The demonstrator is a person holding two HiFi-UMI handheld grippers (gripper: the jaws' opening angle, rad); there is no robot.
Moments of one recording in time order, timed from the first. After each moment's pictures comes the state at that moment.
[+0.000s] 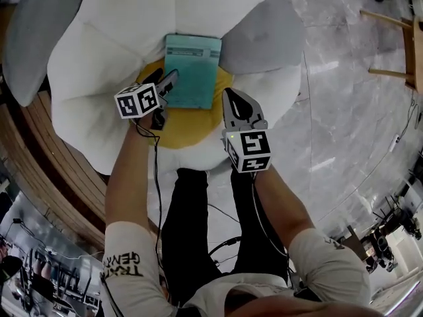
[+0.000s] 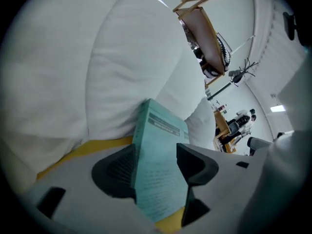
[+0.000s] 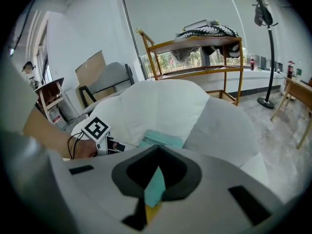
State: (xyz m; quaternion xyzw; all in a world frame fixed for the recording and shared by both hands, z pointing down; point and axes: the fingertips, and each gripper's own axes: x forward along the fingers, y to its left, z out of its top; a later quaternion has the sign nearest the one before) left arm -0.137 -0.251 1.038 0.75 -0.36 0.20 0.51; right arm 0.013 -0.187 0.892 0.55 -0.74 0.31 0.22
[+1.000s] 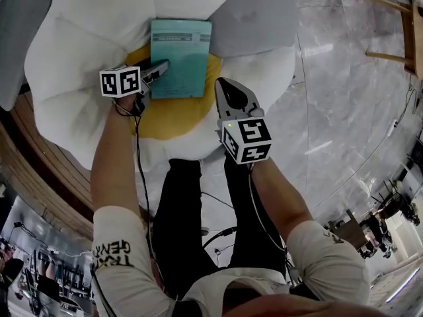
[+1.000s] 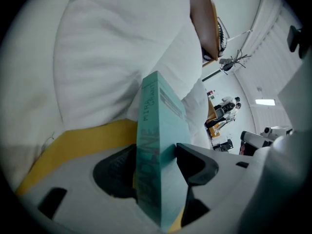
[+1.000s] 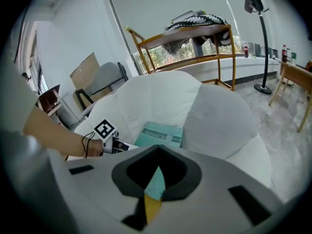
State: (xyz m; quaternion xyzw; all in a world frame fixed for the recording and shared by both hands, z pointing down) left arm -0.120 -0.240 1.069 0.77 -0.24 0.25 0.54; right arm 0.021 -0.174 0.907 0.55 -0.73 0.36 0.21
